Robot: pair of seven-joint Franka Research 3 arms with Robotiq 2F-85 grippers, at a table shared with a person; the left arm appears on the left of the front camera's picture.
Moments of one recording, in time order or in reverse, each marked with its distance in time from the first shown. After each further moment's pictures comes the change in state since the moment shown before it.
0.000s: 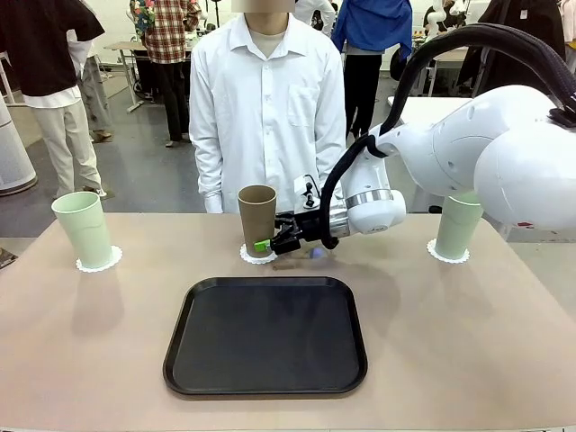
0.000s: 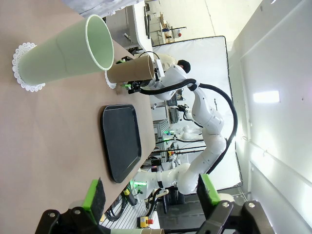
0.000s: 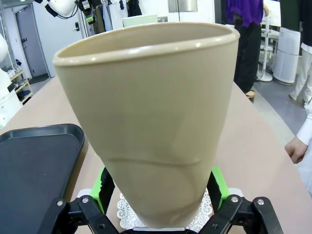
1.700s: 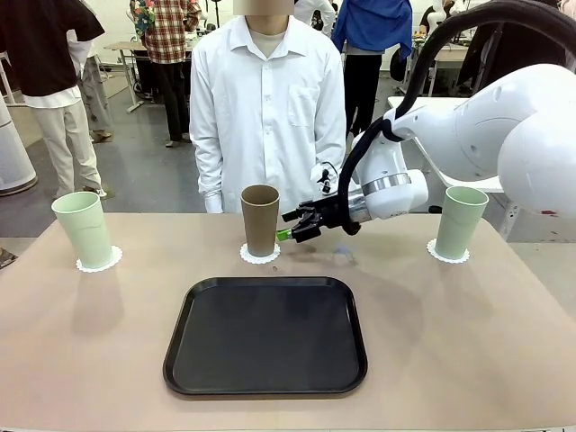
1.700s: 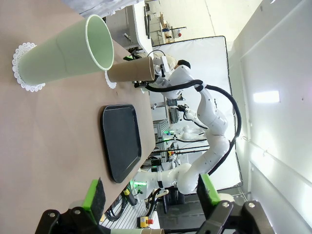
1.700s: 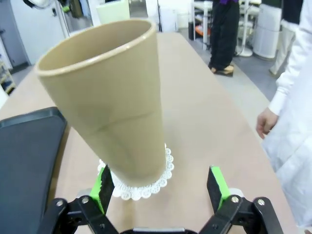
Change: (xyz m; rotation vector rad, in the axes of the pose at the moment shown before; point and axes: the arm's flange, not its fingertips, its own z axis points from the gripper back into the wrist) left arm 0.000 0.000 0.000 0.000 0.000 0.000; right arm 0.020 -0.011 0.057 -0.115 0.138 -0.019
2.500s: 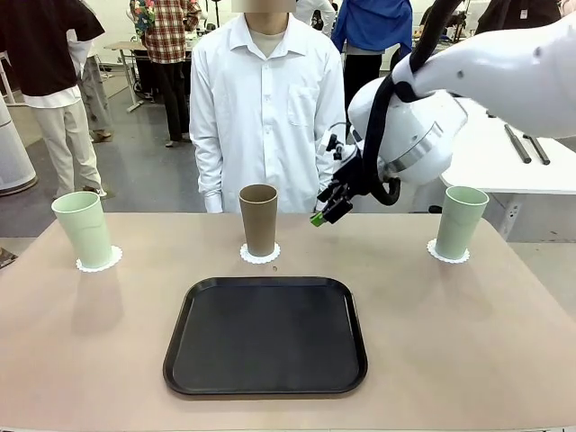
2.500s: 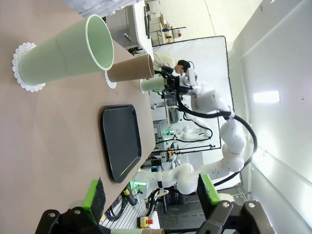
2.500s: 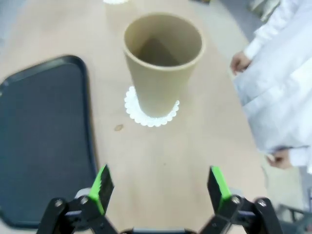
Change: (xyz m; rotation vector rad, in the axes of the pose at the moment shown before) left arm 0.000 0.000 0.000 0.000 0.000 0.000; right arm 0.118 0.090 0.095 -0.182 0.474 0.065
